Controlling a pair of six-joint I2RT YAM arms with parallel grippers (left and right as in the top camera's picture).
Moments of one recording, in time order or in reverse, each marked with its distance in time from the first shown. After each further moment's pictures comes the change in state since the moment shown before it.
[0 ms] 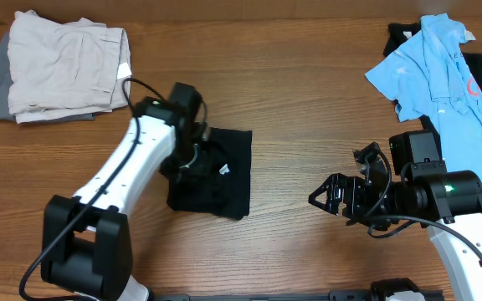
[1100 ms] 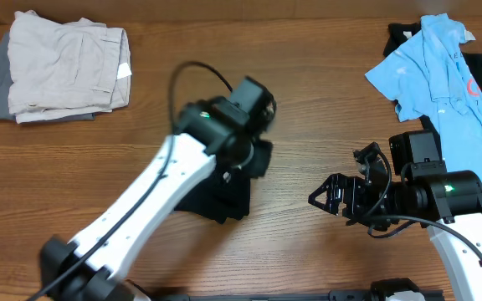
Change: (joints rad) left arm -0.311 -0.094 0.275 -0.043 0.001 -0.176; right arm 0.000 0.000 0.000 -0.001 -0.003 0.001
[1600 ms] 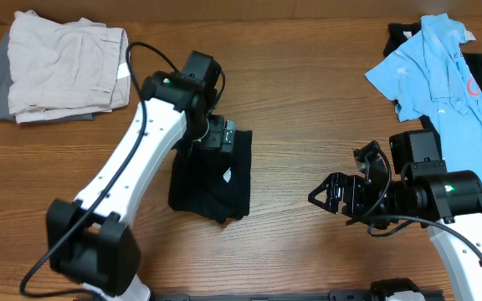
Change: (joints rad) left arm 0.256 0.140 0.008 -0.030 -0.153 0.097; right arm 0.000 0.000 0.000 0.016 0.000 -0.001
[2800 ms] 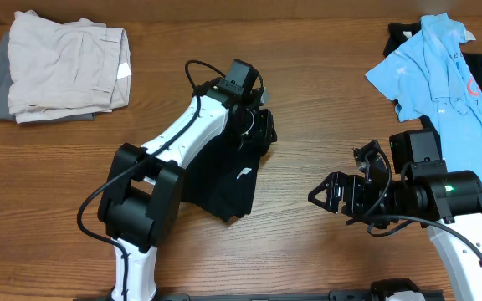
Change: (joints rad) left arm -0.091 0.303 0.000 0.496 0.435 -0.164; right arm 0.000 0.000 0.000 0.004 0.000 0.000
